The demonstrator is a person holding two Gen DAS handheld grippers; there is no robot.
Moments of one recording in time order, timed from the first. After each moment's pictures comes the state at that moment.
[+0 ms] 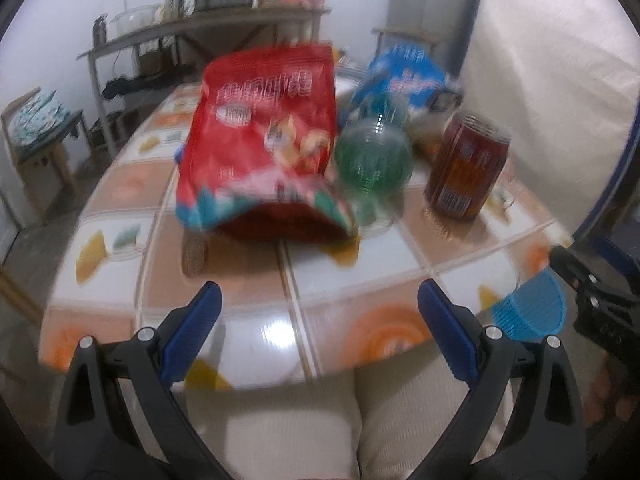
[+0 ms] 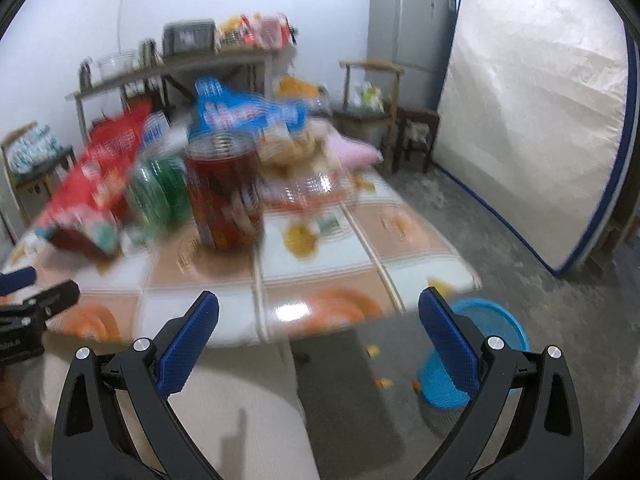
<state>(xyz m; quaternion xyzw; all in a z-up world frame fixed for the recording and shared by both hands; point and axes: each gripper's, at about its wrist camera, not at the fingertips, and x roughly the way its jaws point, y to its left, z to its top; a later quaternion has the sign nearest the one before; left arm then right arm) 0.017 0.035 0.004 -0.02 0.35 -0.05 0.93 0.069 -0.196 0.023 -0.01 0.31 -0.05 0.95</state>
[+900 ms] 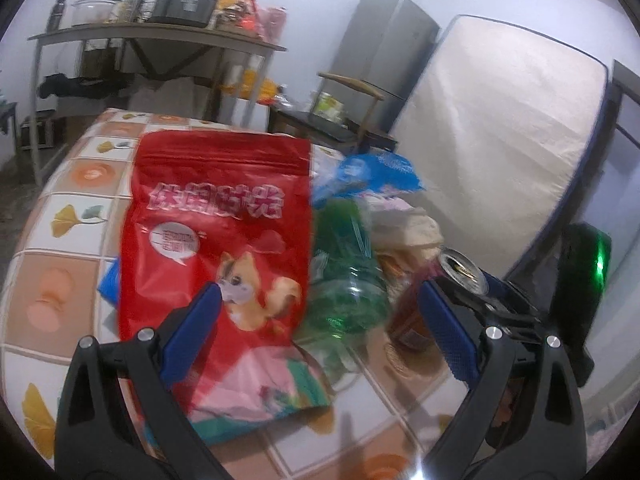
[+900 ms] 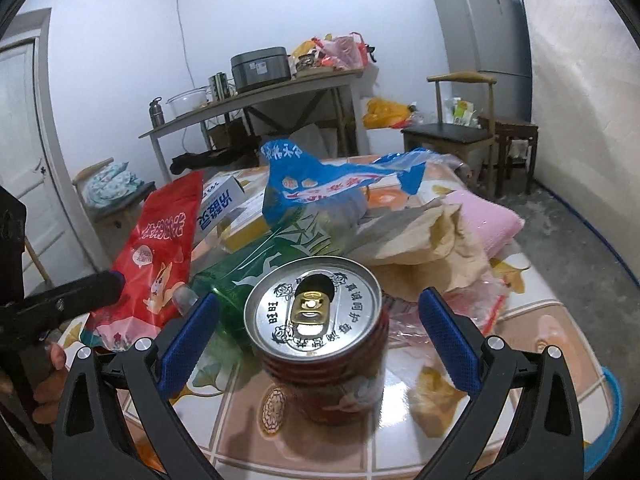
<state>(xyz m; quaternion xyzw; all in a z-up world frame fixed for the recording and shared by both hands) 0.117 0.070 0.037 -0.14 0.29 -0.18 0.93 0.194 -0.170 0.023 0.06 0.29 0.13 0.95</state>
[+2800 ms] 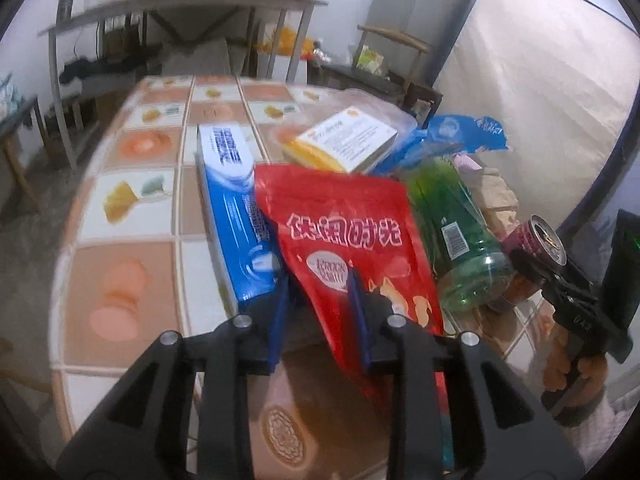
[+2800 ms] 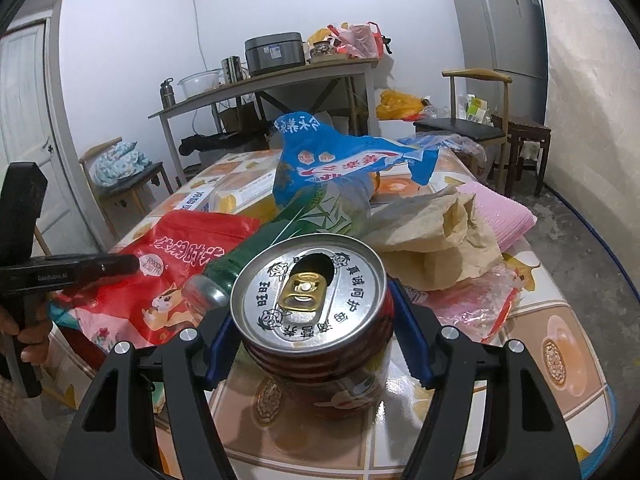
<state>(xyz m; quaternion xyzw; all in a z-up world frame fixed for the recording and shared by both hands) 0.146 0.114 0.020 -0.08 0.40 -0.13 0.91 0.197 -0.168 0.016 0.03 0.31 0.15 0.94</state>
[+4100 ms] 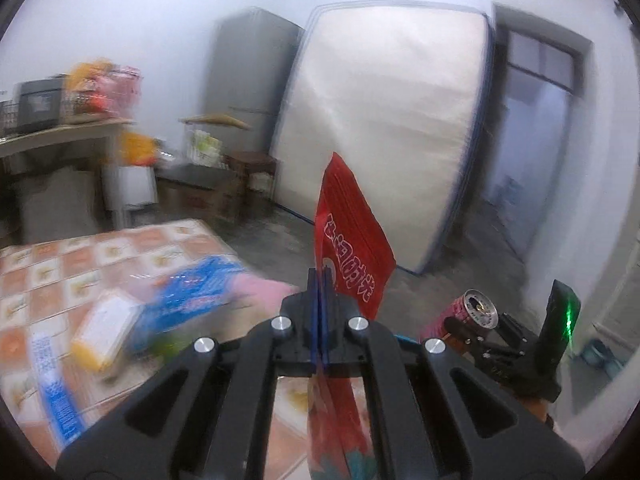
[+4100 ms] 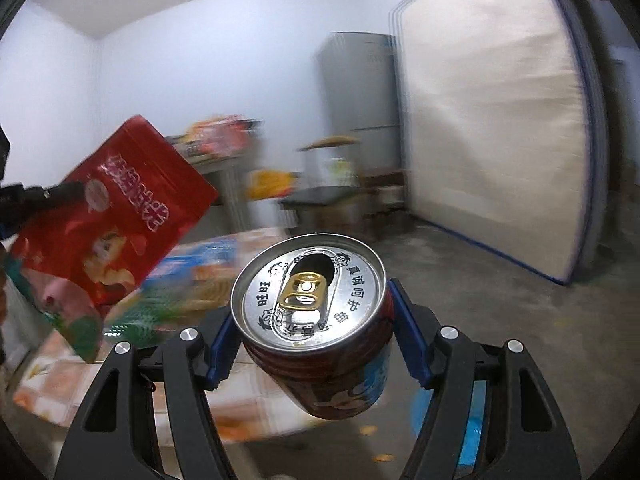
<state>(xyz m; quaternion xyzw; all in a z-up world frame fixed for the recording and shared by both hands) 0.140 -0.098 0.169 -0.01 0.23 -0.39 0.89 0.050 -0.349 0.077 0.10 0.18 -0.10 0.97</state>
